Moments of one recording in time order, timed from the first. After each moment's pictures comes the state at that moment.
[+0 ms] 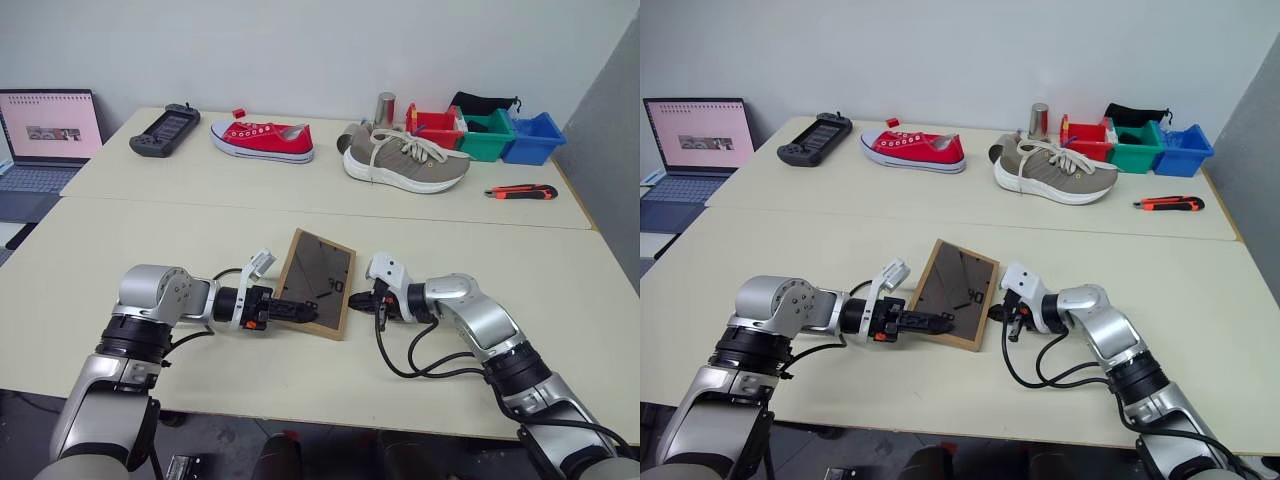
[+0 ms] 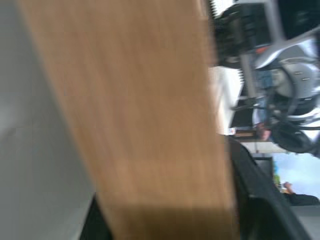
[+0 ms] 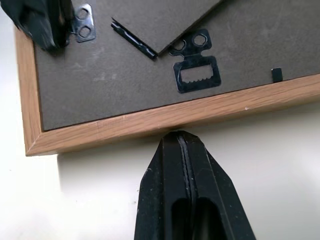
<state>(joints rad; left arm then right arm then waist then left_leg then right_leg) -0.67 0.65 -0.12 0.28 -0.71 1.41 -1.07 -0.57 -0.38 0.35 0.11 0.12 0.51 0.96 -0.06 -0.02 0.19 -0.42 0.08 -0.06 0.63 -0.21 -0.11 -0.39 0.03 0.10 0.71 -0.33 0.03</state>
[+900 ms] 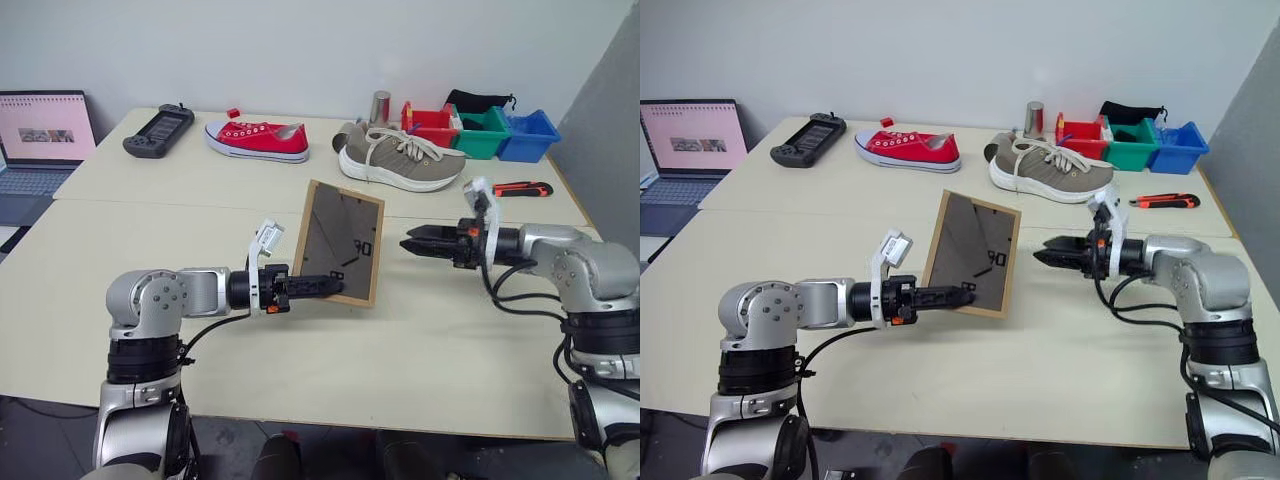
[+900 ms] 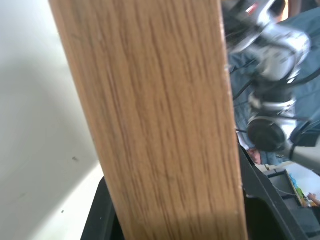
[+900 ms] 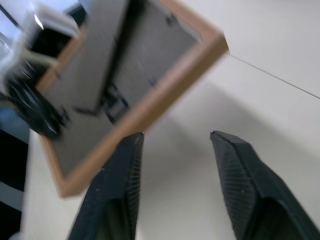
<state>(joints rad) -0.59 0.46 0.20 -0.07 -0.89 1.48 -0.78 -0.80 -0.62 -0.08 0.04 0.61 1.05 1.05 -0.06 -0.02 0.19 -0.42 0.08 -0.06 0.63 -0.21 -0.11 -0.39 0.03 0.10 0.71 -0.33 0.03</state>
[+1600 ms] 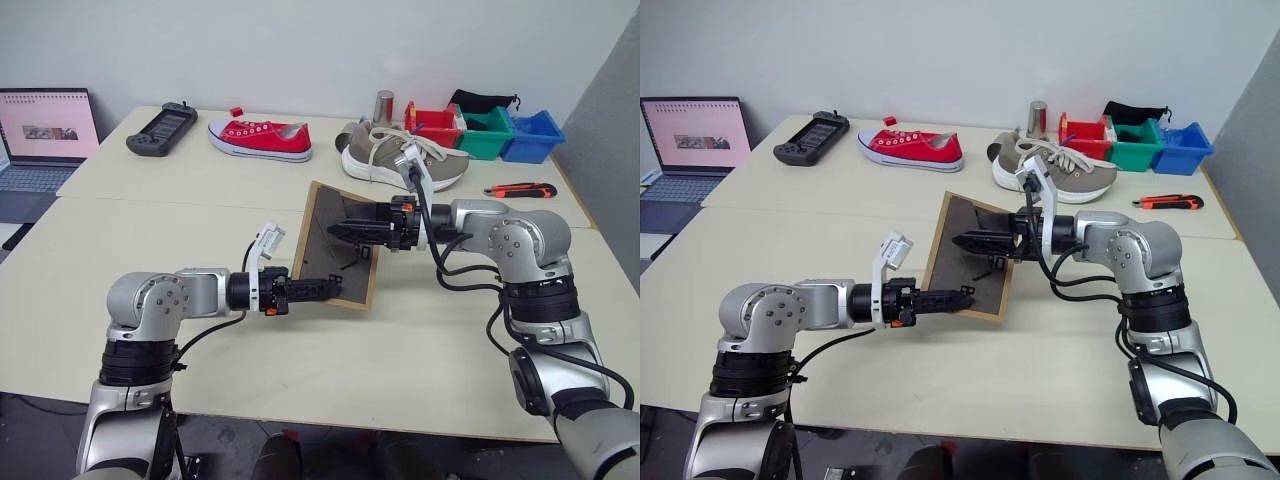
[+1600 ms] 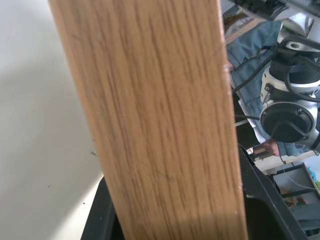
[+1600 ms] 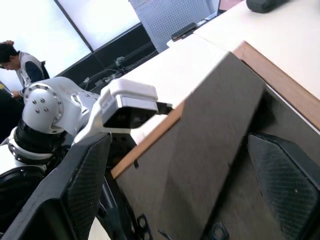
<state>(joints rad) -0.57 0.53 0.10 -0.07 -0.89 1.36 -0.83 -0.92 -0.36 0.03 0.05 0.67 1.09 0.89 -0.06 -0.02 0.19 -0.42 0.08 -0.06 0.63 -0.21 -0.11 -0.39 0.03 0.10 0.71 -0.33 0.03</state>
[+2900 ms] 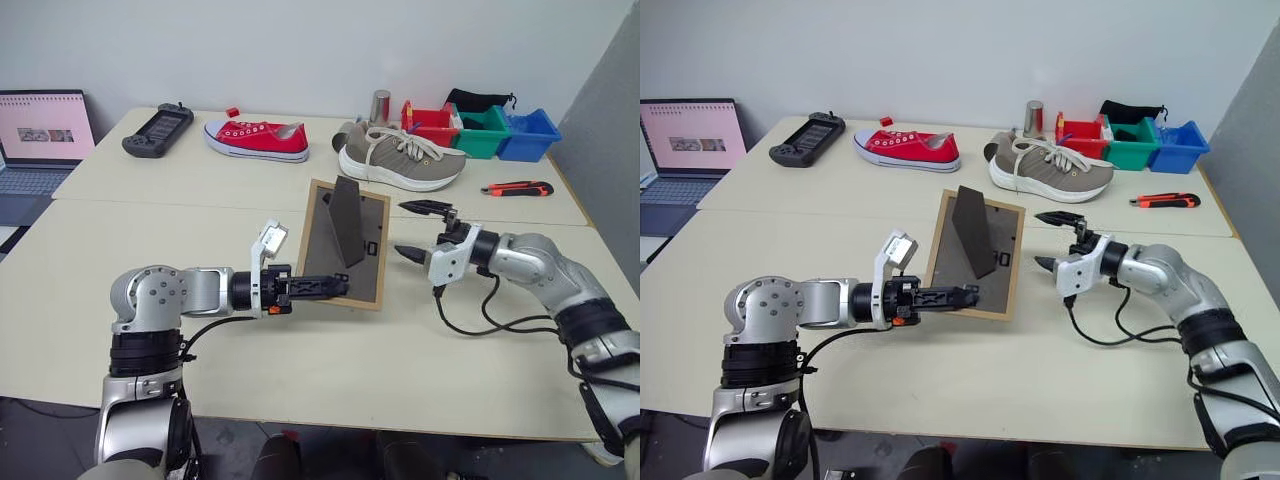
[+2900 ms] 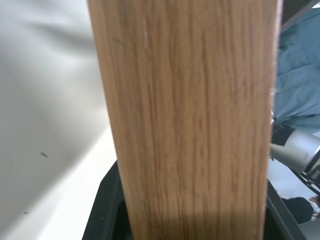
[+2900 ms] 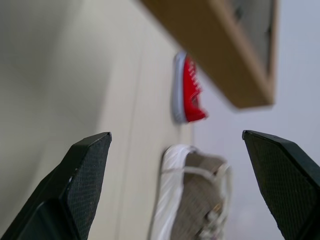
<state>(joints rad) -0.62 0.44 0.22 0.00 -1.03 1.58 -0.72 -0.84 -0.67 0.33 0.66 -0.55 -0.99 0.30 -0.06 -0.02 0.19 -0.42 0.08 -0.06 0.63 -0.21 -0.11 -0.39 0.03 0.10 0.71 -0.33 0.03</state>
